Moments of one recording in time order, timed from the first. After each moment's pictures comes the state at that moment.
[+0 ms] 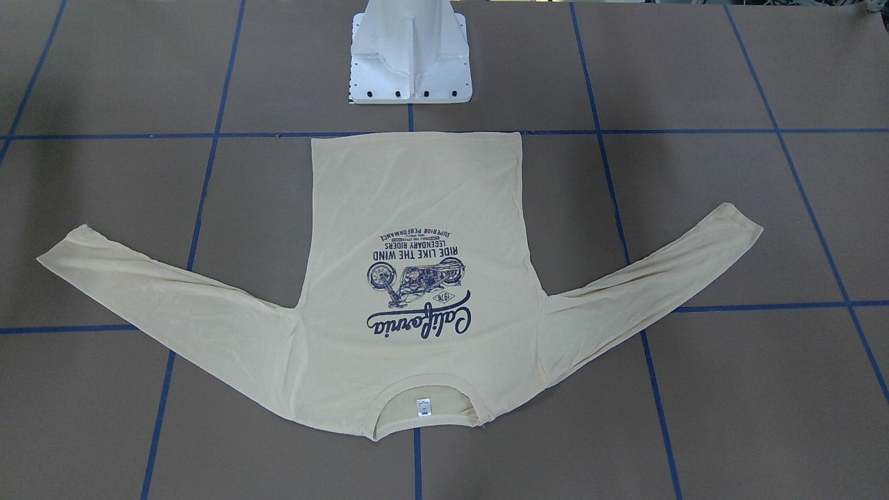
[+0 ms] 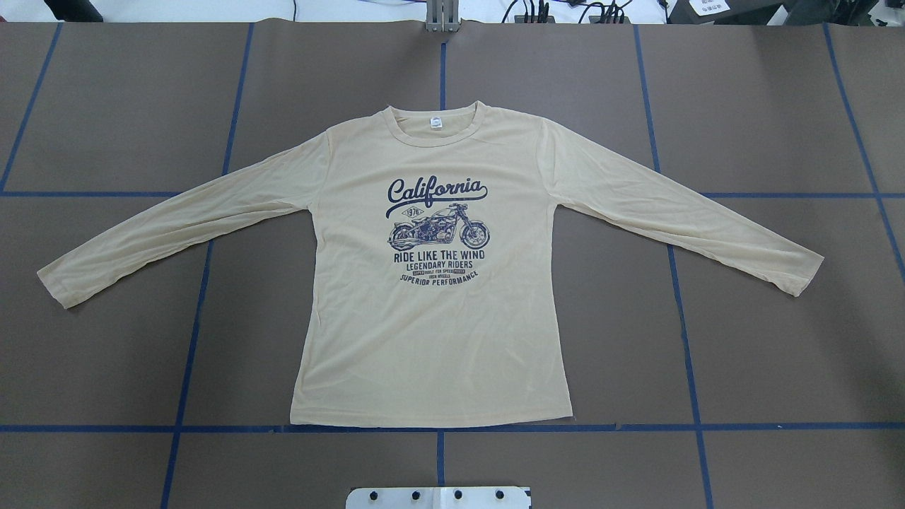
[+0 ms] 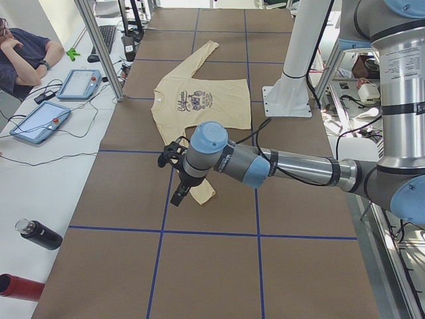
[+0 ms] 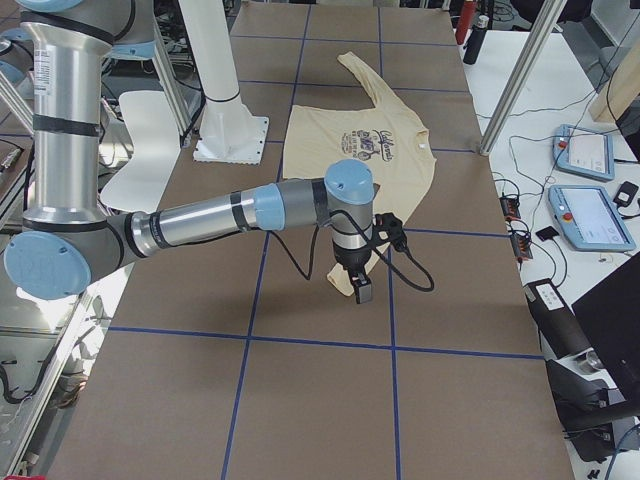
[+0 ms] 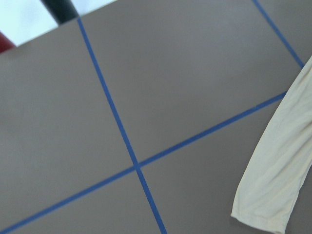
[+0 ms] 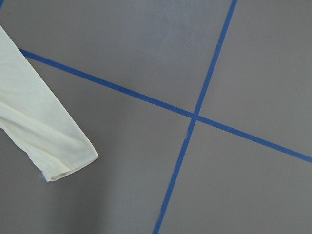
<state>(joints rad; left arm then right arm) -1.58 -1.49 -1.86 -1.99 -2.35 0.11 1.53 -1.65 1.95 -1.68 2.26 -0.17</state>
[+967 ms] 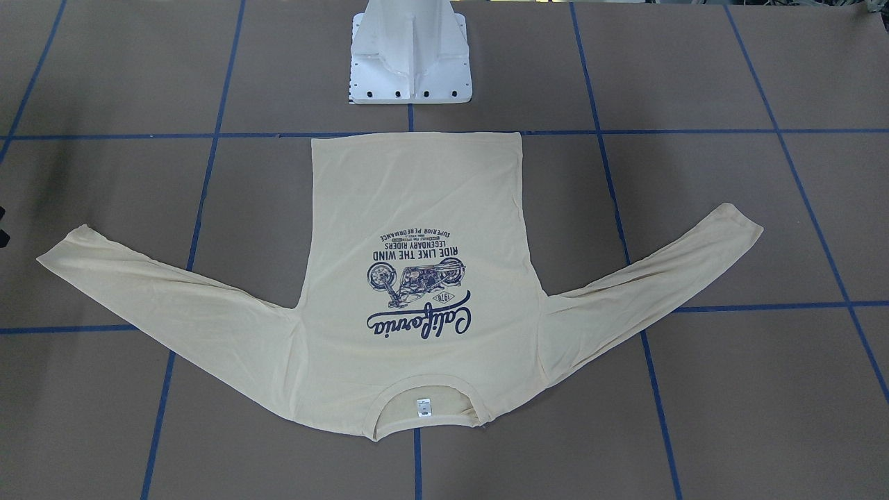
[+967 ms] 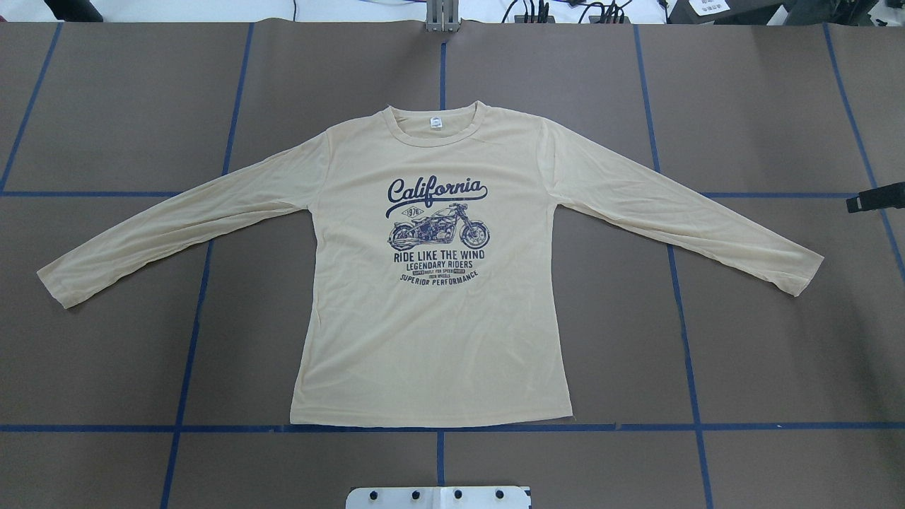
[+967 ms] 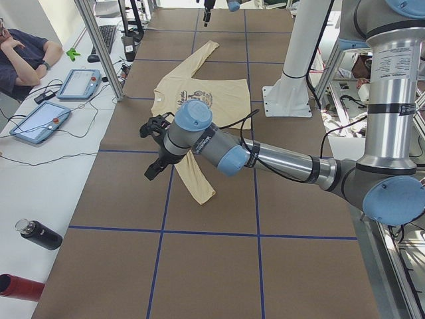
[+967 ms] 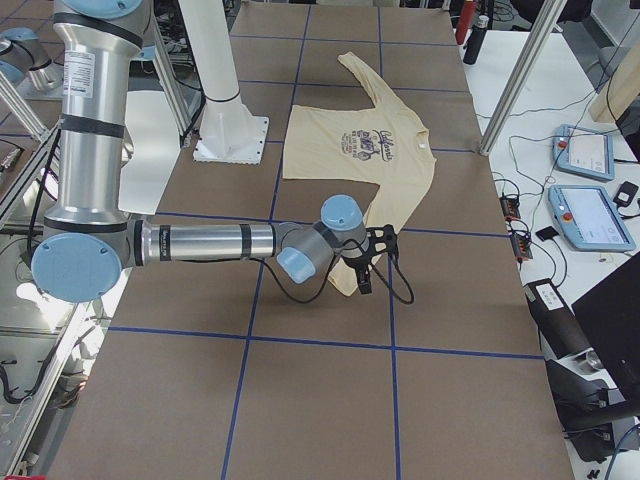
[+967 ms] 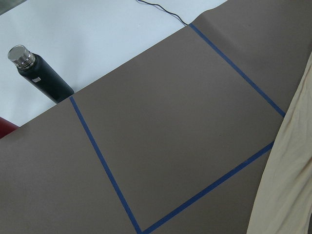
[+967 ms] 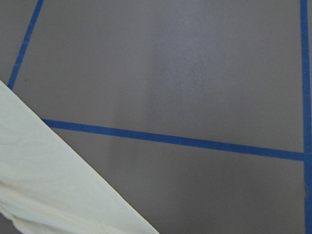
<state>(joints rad) -1.58 -1.54 -1.83 -2.01 -2.35 0.11 1.16 -1.70 1.64 -0.78 2.14 0.64</state>
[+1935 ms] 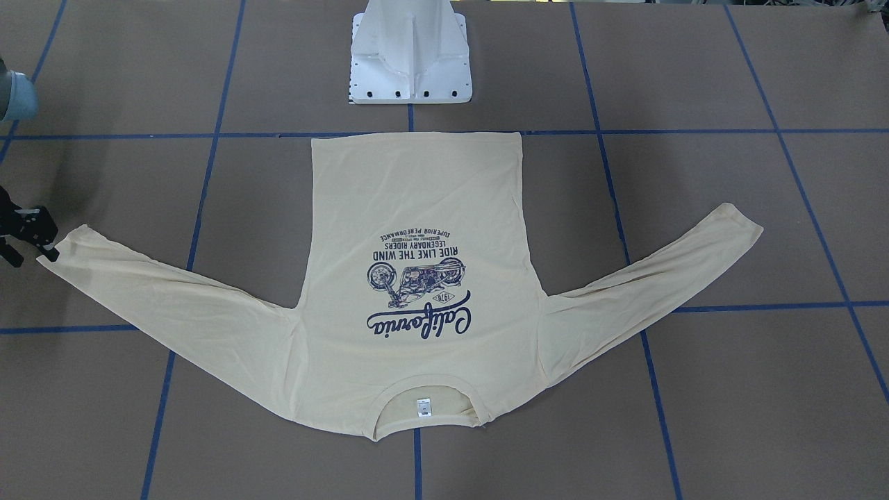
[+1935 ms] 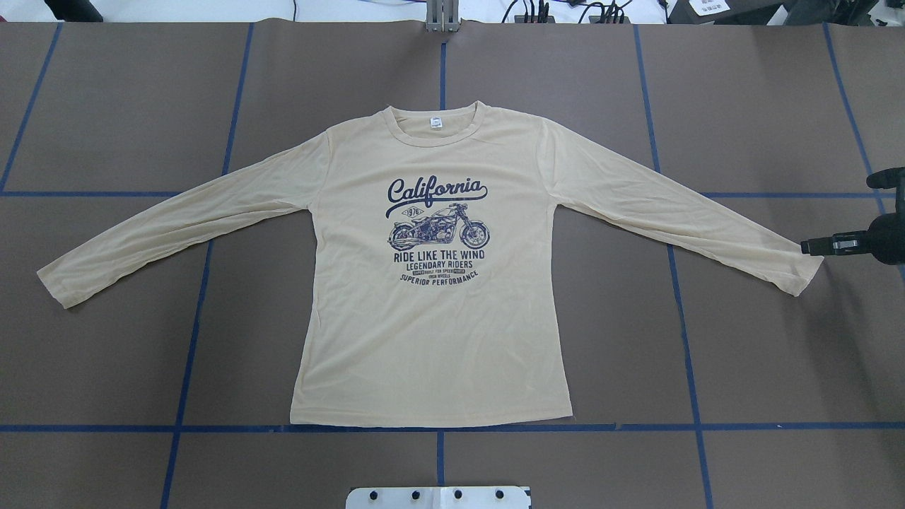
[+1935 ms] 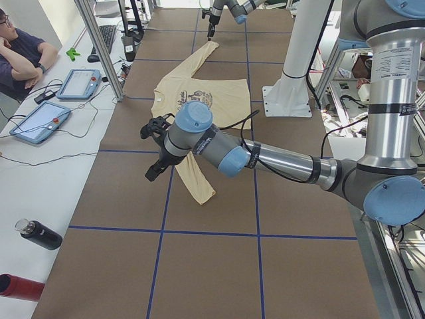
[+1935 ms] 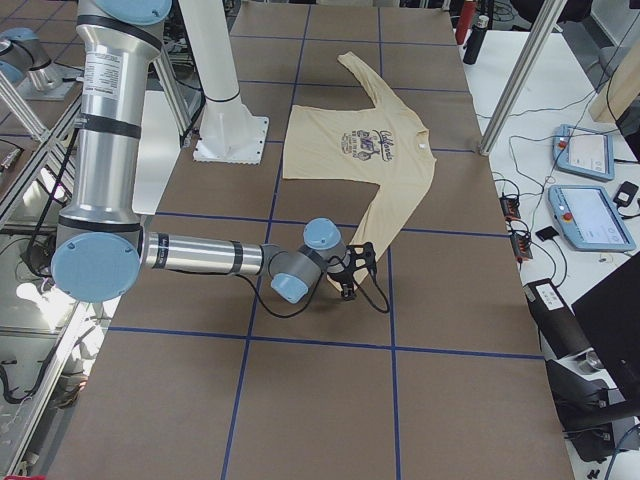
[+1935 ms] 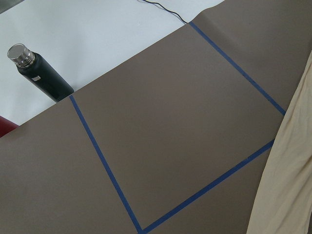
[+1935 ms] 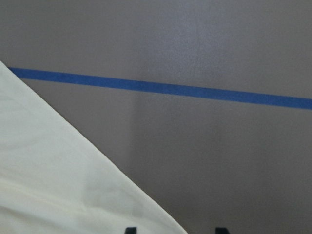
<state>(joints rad) -1.58 -1.54 -1.83 -2.01 -2.35 0.12 0.98 -1.72 1.52 -0.58 2.01 0.78</state>
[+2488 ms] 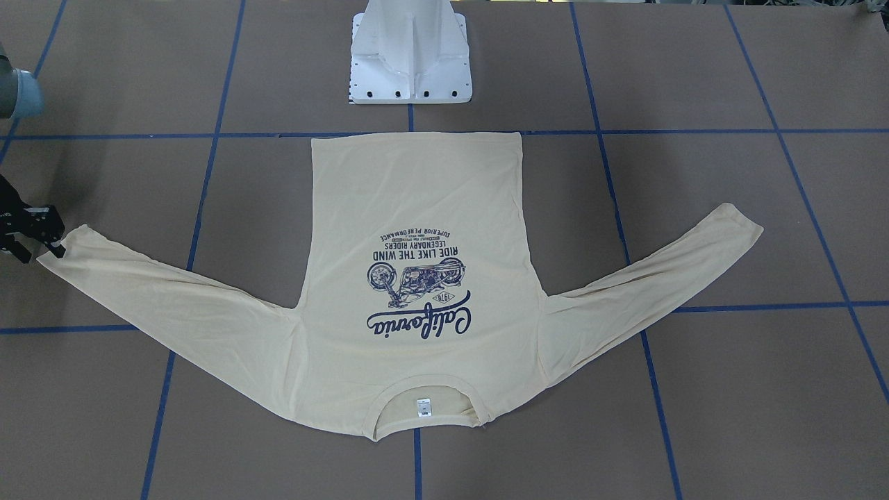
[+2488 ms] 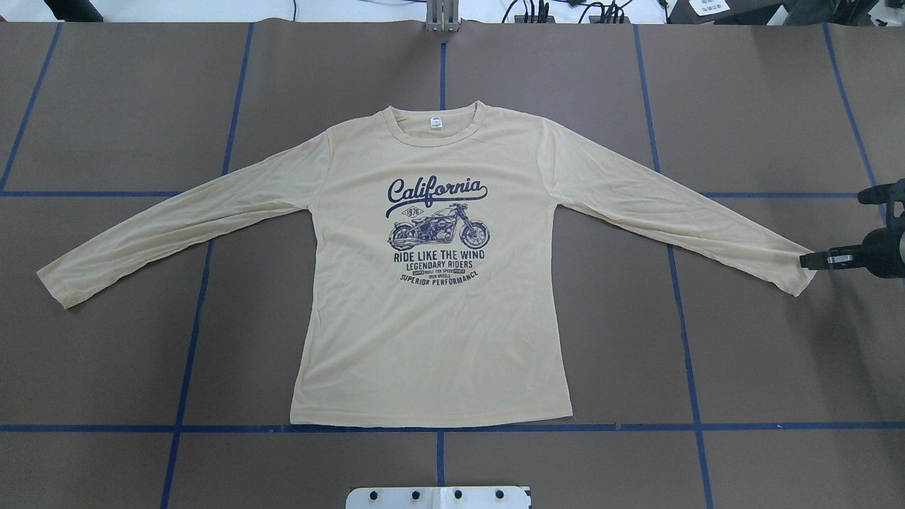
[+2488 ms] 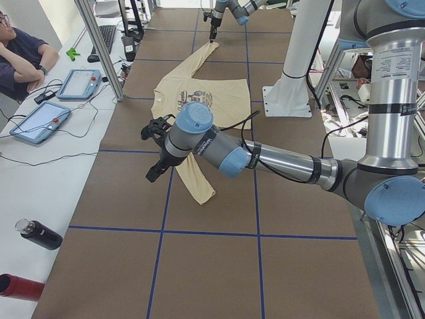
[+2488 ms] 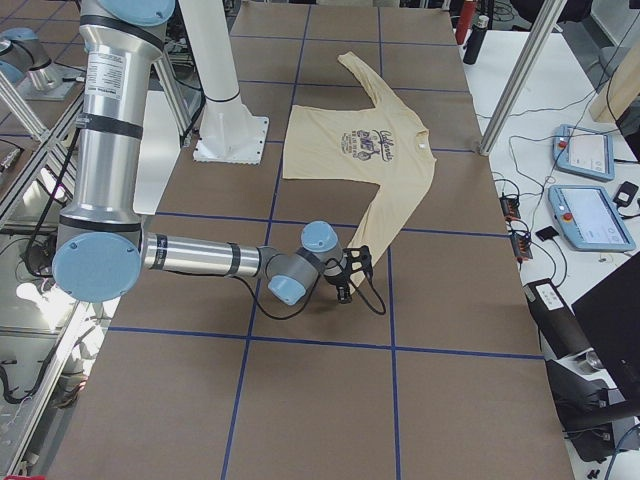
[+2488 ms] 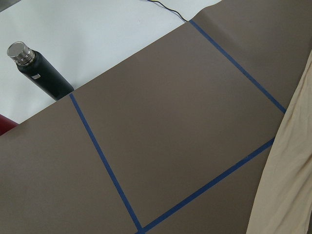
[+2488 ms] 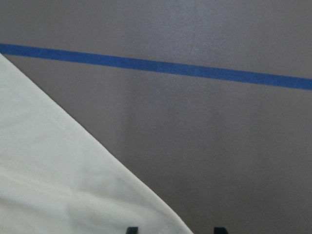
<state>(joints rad) -1.58 -1.53 -1.83 -2.01 -2.35 0.12 0.95 -1.73 1.51 -0.58 1.99 0.78</state>
